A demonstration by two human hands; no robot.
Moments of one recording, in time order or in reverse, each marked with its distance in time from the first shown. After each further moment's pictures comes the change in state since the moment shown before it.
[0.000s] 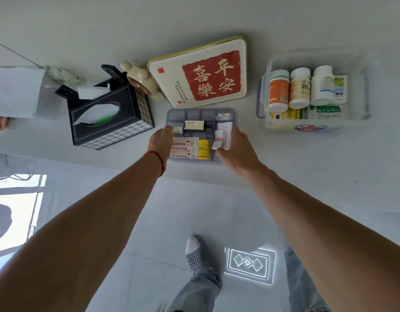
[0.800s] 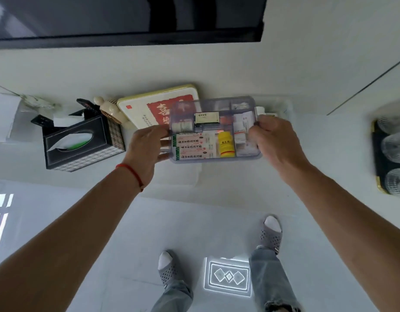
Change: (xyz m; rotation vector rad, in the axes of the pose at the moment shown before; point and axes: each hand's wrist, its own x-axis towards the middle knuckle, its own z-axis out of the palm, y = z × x) left_hand -0.138 0.120 0.011 -0.339 -0.235 0.177; right_hand -0.074 -0.025 -0.201 0.092 0.323 -0.078
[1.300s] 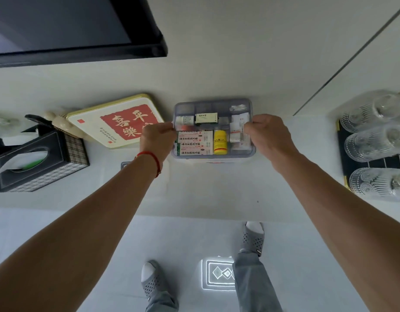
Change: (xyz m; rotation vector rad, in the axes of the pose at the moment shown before) left_hand 0.062 -0.013 0.129 0.313 0.082 0.081; right_hand 0.067 0.058 -0.070 -0.040 0.059 0.180
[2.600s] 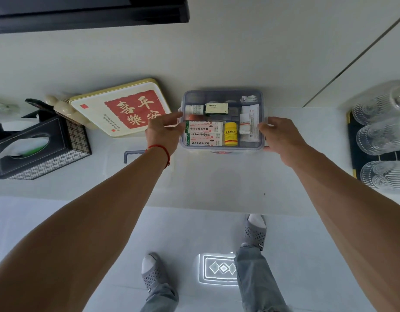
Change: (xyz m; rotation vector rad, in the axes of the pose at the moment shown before) left_hand 0.015 -0.035 0.007 0.082 0.100 0.155; right_hand 0.034 0.053 0.022 0.039 -0.076 0.131
